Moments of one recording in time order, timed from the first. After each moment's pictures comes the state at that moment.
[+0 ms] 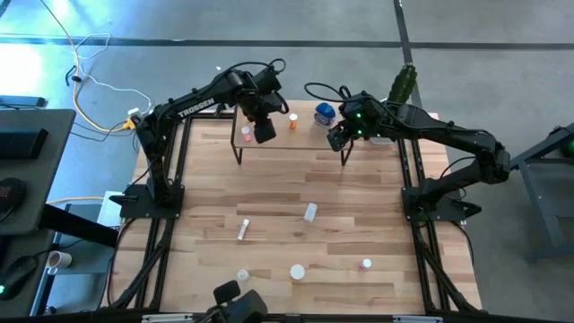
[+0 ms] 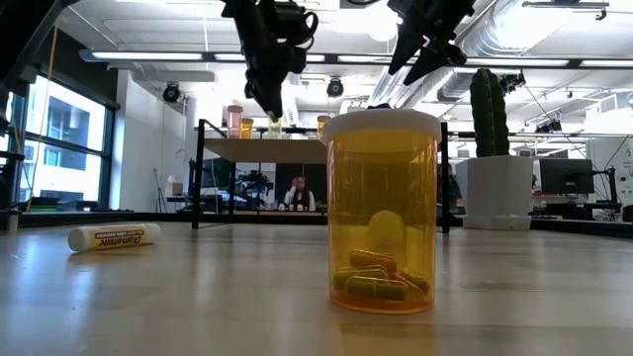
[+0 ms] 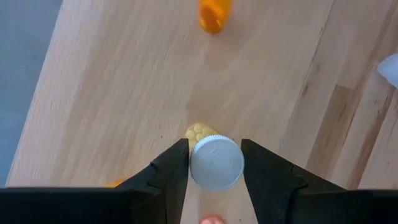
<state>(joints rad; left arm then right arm) 0.67 1.89 1.91 -1.27 0.06 0.22 -0.36 1.34 1.36 -0.83 0.20 0.41</state>
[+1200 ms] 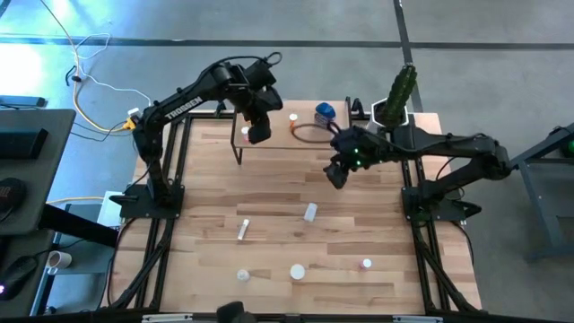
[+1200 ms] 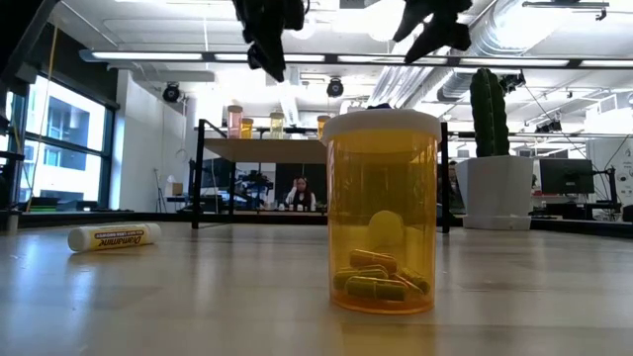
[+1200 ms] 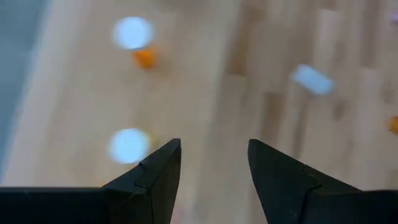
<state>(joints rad) 0.61 1.85 2.07 -1.40 0.21 0.26 -0.07 1.34 1.36 -0.90 0.10 0.52</state>
